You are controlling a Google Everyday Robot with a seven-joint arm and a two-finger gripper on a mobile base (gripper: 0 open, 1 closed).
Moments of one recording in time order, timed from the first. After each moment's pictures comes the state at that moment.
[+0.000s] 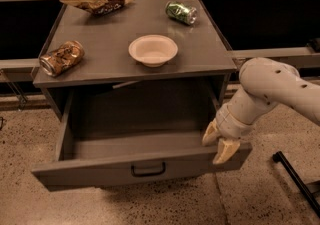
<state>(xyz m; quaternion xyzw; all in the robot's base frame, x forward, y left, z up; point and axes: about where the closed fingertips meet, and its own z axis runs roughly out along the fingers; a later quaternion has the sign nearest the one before) 0.477 -0.168 0.669 -0.80 0.57 0.13 0.12</state>
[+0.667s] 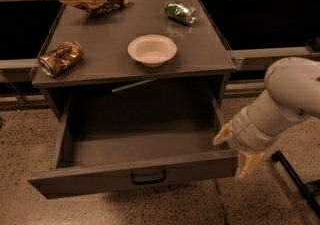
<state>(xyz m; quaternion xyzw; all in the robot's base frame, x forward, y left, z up) 0.429 -0.186 0.723 -0.82 0.55 0.05 0.14</state>
